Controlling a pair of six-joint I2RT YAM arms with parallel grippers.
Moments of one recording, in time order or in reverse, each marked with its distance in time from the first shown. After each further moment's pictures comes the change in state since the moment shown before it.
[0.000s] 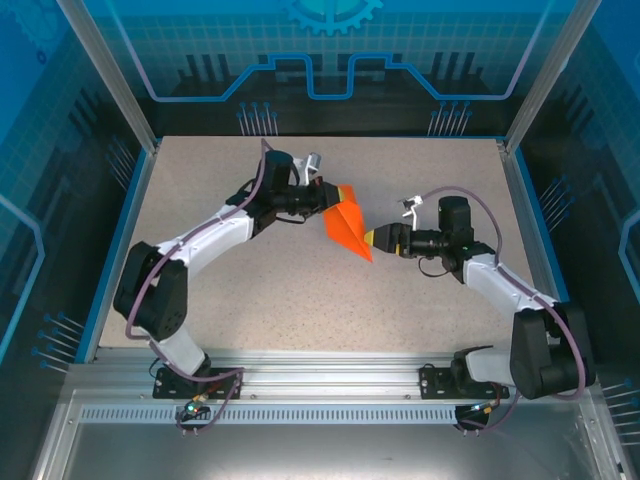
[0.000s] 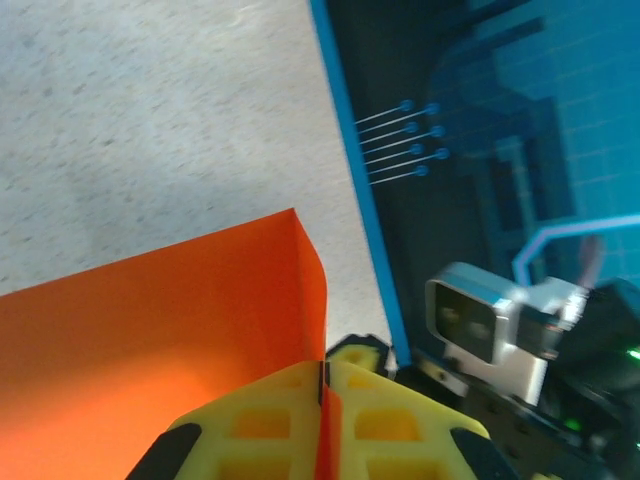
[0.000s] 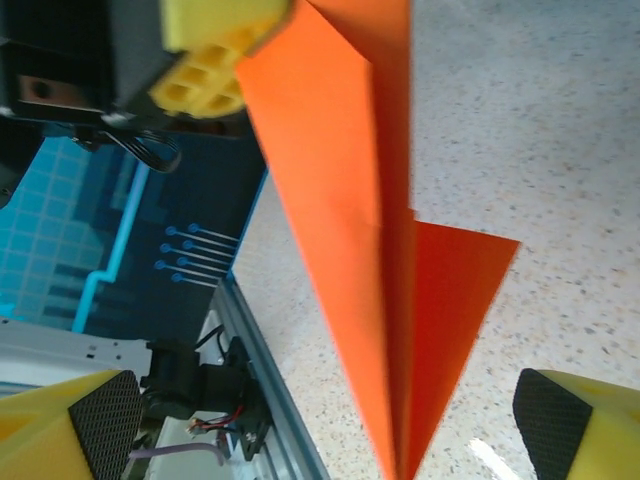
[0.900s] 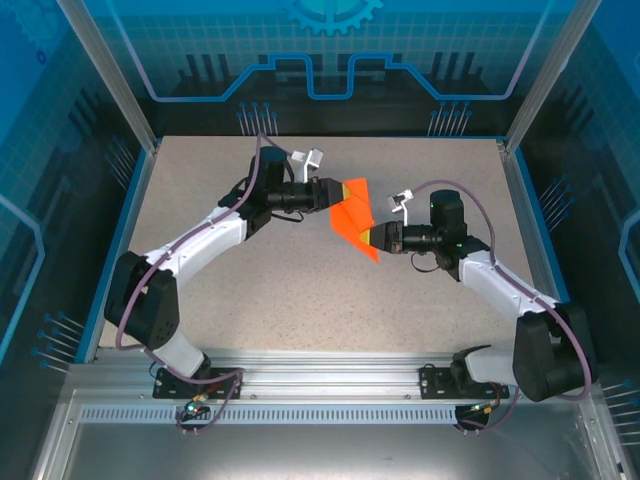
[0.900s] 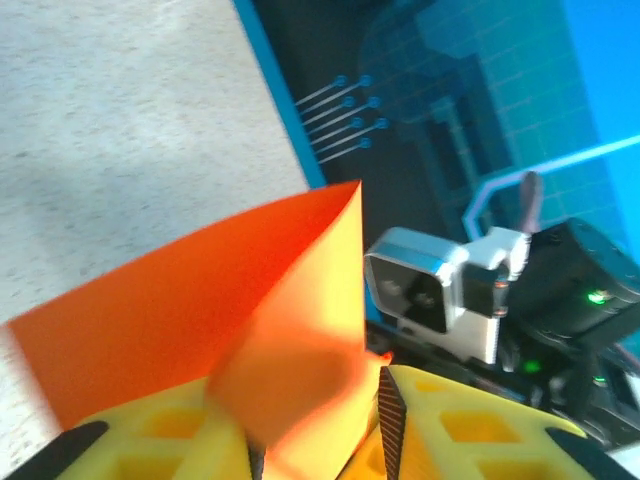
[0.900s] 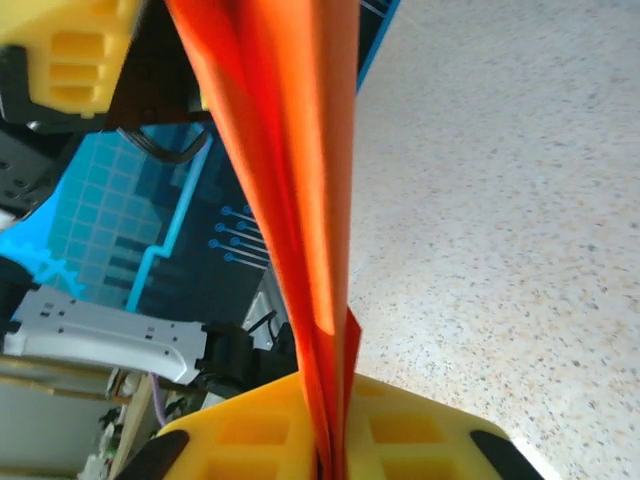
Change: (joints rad) left arm -0.003 -0.063 0.000 -0.033 0.066 0.081; right arm 0.081 -0.019 0.068 -0.041 0.029 0.032
